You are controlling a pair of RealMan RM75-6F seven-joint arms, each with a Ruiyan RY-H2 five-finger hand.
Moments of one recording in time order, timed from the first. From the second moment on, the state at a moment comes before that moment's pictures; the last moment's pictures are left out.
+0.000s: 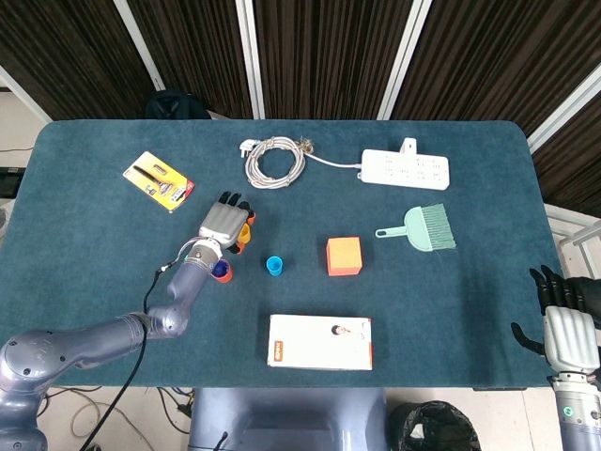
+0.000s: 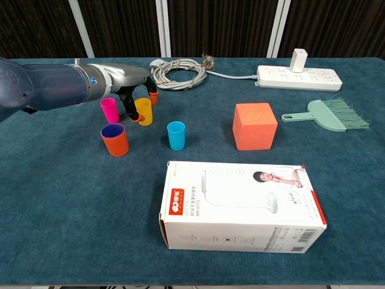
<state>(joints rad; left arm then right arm) -1.12 -1.72 -0.19 -1.05 0.58 0.68 0.61 0.08 -1.25 0.12 -1.47 -1.35 1.42 -0.02</state>
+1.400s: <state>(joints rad) -1.05 -1.40 -0.20 -1.57 0.67 0.85 0.59 0.08 -1.25 0.12 -1.48 -1.36 1.42 -0.01</state>
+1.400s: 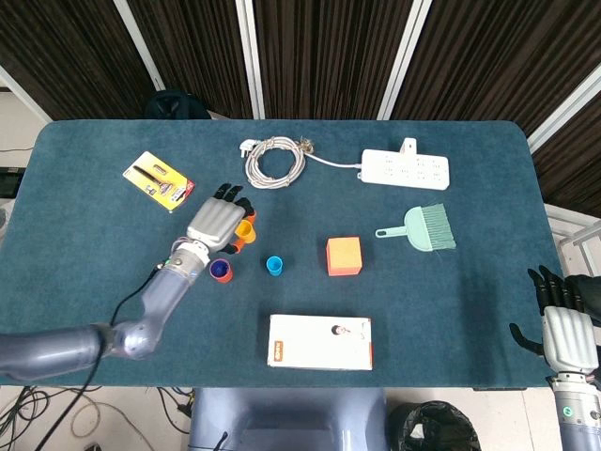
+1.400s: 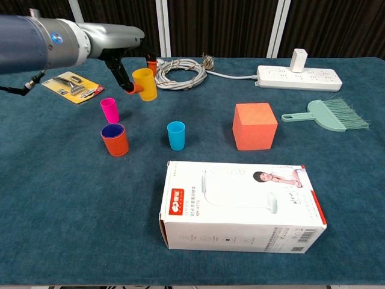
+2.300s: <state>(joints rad) -0.89 -1.22 -0.09 -1.75 0.90 0.88 0.44 0.07 -1.24 0.11 -1.51 -1.39 1.46 -0.03</state>
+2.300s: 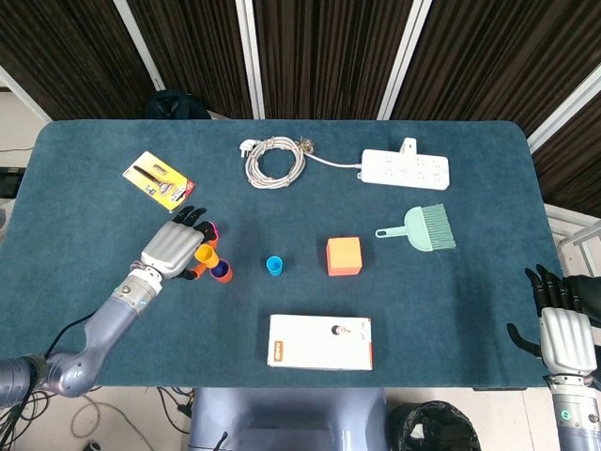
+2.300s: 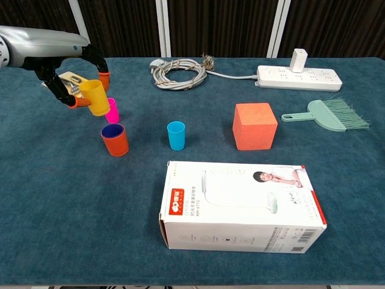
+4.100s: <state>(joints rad) -0.94 -1.37 -0.04 -1.60 0.85 0.82 0.55 0.06 -1.22 0.12 -1.52 -1.37 1.46 -0.01</state>
